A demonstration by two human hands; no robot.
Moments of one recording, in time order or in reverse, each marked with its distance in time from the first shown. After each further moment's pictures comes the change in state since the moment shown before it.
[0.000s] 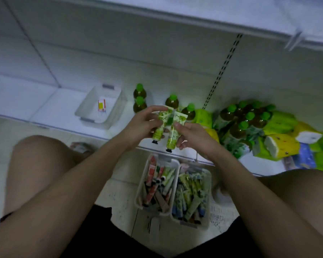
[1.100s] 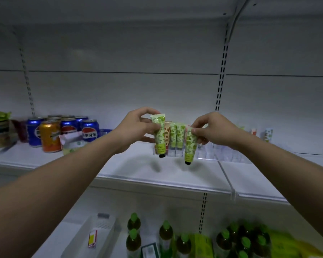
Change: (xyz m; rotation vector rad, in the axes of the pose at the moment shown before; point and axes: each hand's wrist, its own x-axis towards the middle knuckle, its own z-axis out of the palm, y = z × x) left_hand 0.012 0.361 -0.014 0.283 0.045 0.566; right_hand -0.075 -0.351 -0.132 -0.658 0.411 -0.675
